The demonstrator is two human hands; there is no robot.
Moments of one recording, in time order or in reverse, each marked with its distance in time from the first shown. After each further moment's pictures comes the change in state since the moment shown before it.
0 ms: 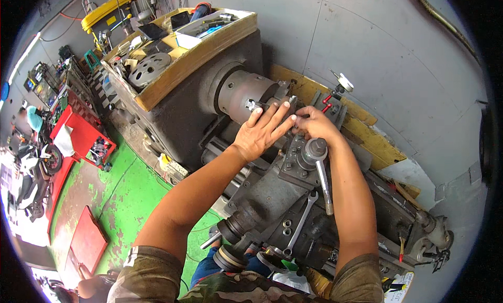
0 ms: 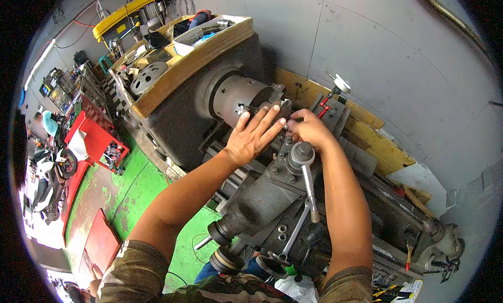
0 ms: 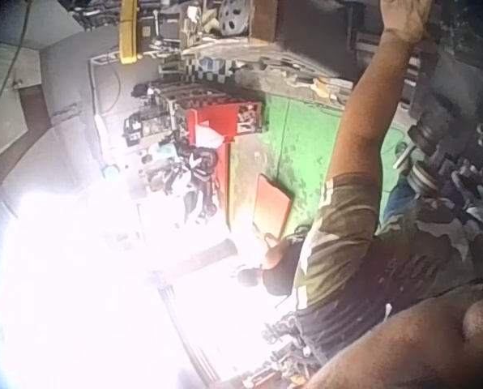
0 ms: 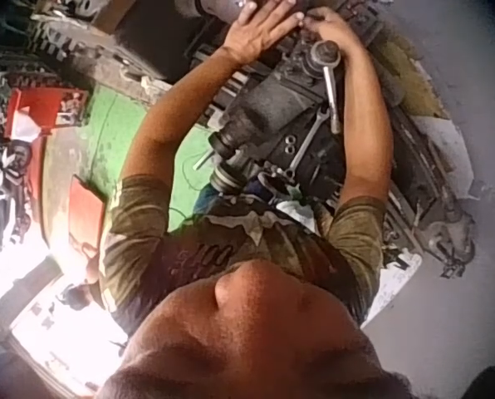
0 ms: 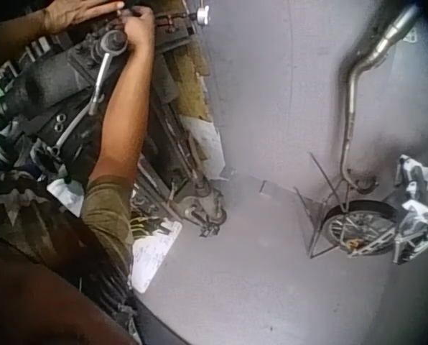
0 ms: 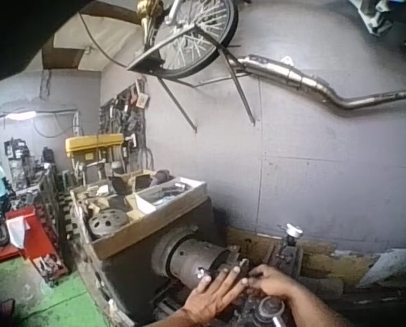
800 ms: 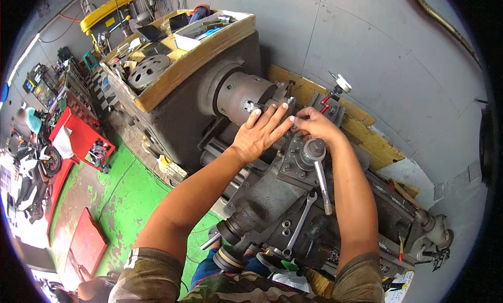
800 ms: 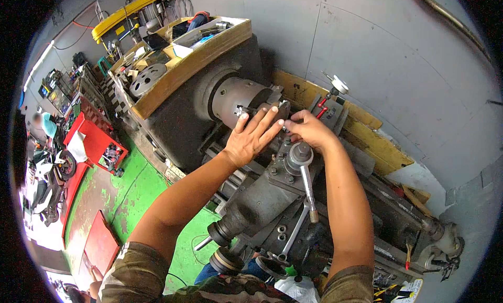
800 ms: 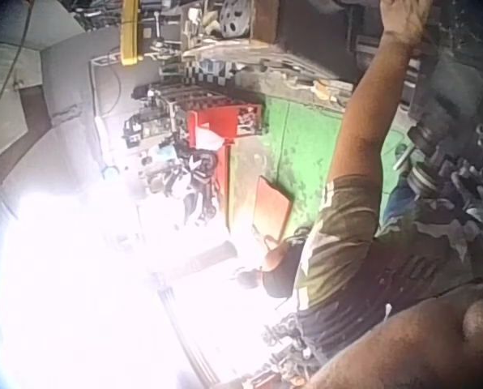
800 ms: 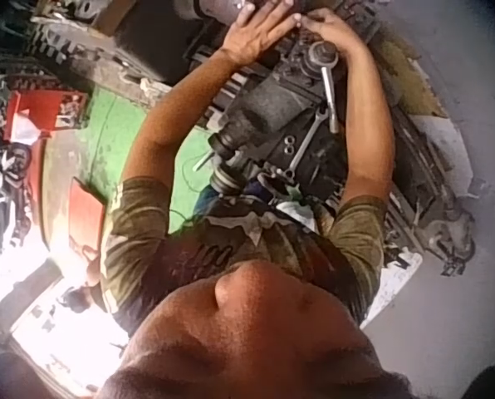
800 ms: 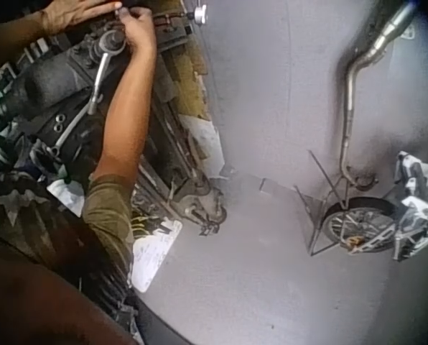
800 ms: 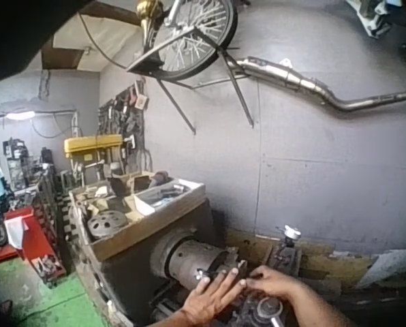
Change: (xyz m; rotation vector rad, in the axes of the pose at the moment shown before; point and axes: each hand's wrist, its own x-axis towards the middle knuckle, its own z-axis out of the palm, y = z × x) left_hand -0.001 -0.001 -0.005 -0.021 -0.067 0.000; right_hand -0.006 -0.004 -0.004 0.013 -0.020 0.016
